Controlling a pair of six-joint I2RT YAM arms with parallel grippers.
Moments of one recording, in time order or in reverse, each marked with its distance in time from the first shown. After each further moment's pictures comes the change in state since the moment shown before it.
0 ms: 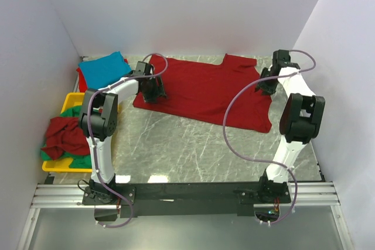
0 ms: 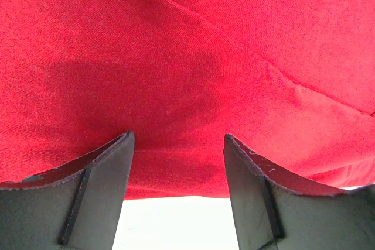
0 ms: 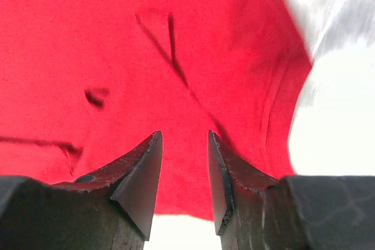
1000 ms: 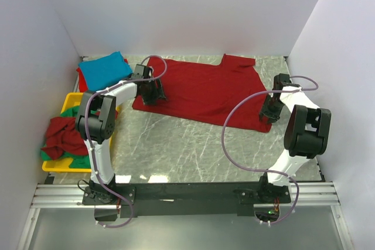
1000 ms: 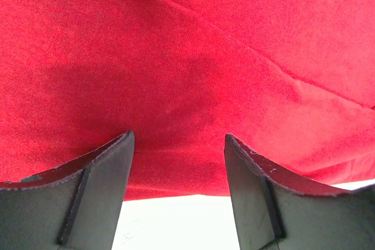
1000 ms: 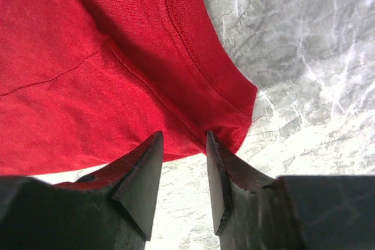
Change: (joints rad) left arm 0.000 -0.052 -0.091 0.061 0.000 0.001; right arm -0.044 -0.225 -0.438 -0.030 0.100 -0.011
